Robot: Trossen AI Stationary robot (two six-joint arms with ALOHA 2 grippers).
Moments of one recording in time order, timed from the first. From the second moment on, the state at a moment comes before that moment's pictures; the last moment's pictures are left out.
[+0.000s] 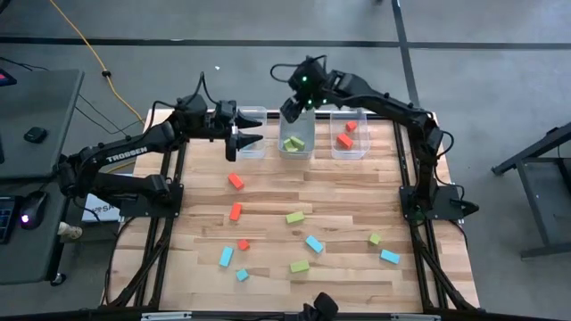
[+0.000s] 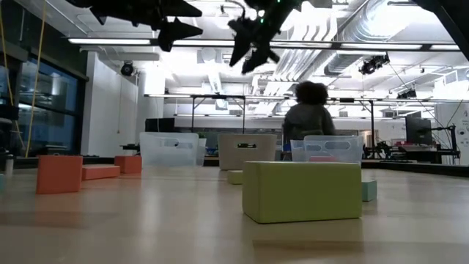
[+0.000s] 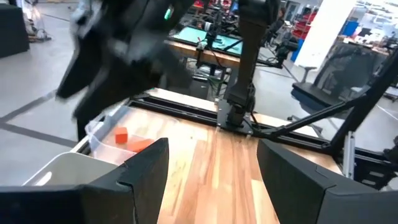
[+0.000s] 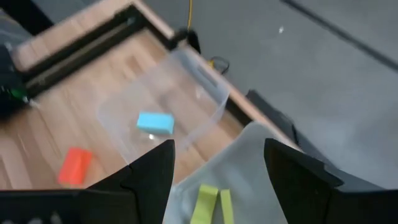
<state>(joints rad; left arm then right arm) 0.64 1.08 0.84 0.06 0.43 -0.13 -0.48 1.93 2.02 -0.83 0.06 0.20</state>
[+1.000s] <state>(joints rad) 0.27 0.96 0.85 -0.65 0.14 -0.70 -0.49 1.93 2.25 -1.08 0.23 0.12</state>
